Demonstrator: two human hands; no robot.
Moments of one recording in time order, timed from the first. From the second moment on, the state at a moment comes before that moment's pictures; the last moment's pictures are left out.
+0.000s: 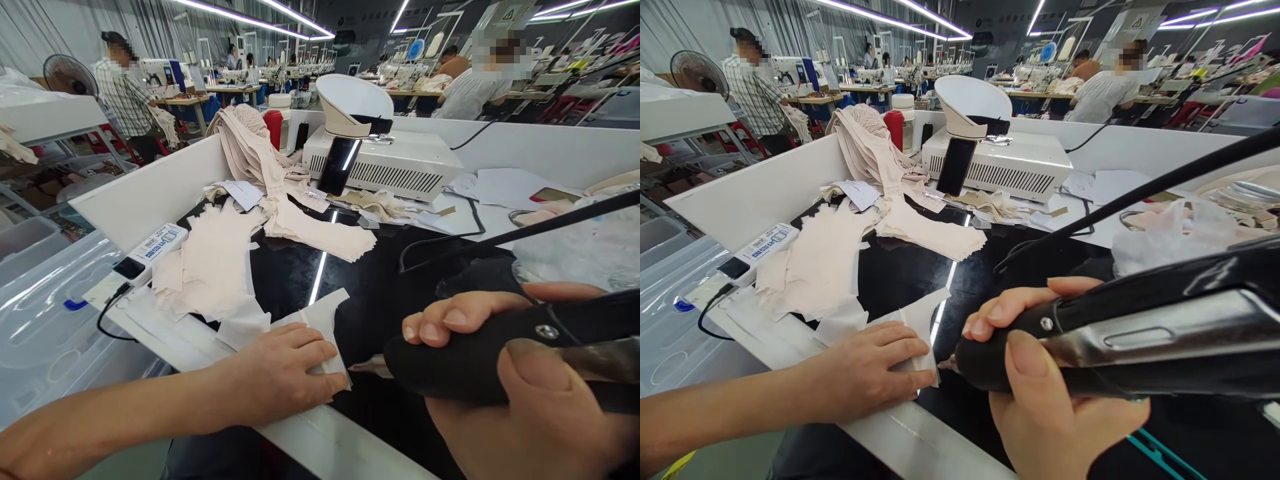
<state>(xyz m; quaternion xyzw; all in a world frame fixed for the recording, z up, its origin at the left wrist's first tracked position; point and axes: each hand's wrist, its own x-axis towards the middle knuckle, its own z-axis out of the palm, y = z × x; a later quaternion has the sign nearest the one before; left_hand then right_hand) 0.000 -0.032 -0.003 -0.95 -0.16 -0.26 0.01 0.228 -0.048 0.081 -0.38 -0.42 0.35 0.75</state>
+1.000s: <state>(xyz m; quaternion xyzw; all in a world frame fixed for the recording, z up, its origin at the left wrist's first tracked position) 0.002 -0.052 0.001 -0.94 -0.20 -0.27 0.01 0.209 -0.044 0.075 -0.39 -0.42 0.32 0.75</state>
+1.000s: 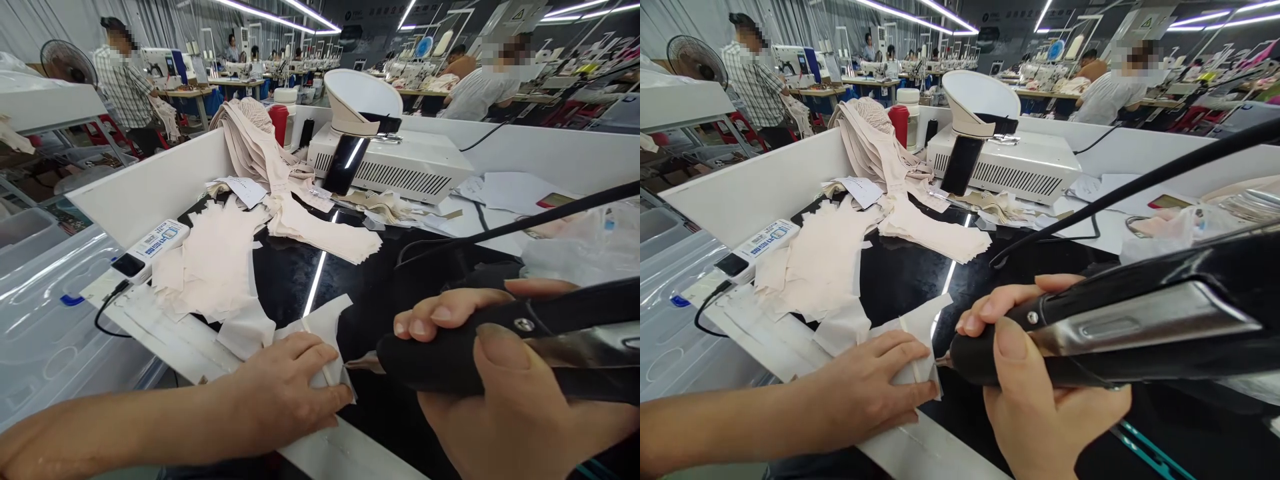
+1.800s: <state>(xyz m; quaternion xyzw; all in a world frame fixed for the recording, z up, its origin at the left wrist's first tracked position) -0.021 -0.010 0.005 -0.96 -0.12 -0.26 -0.05 0.215 -0.050 0.080 -0.39 -0.46 0.34 0.72</state>
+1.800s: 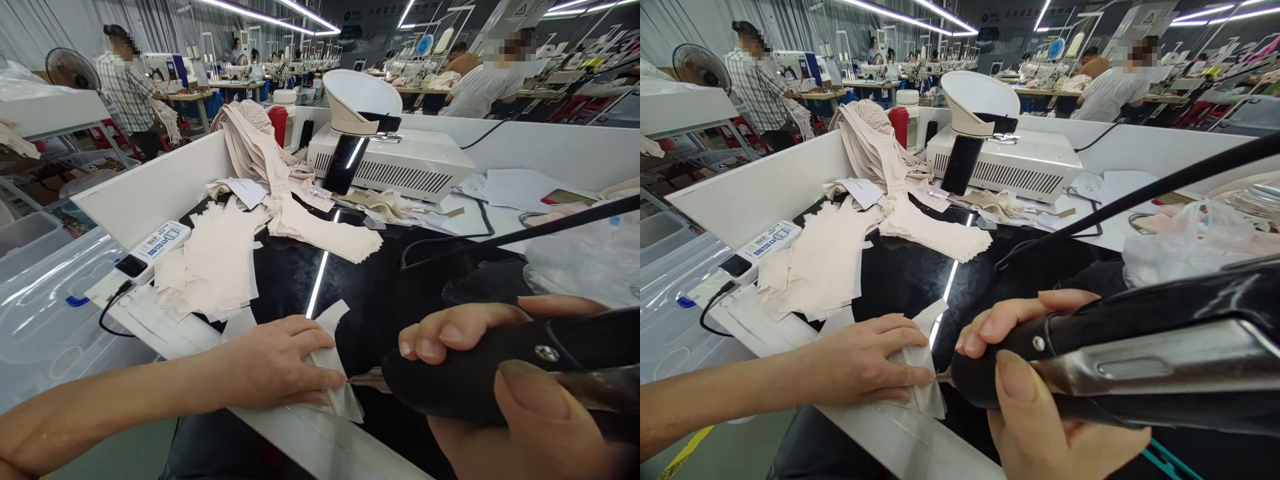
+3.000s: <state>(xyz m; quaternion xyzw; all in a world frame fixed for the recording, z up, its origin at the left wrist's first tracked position) -0.004 -0.015 0.022 -0.96 -0.15 -0.23 0.01 0.222 -0.045 0.076 -0.42 -0.46 0.29 0.73</state>
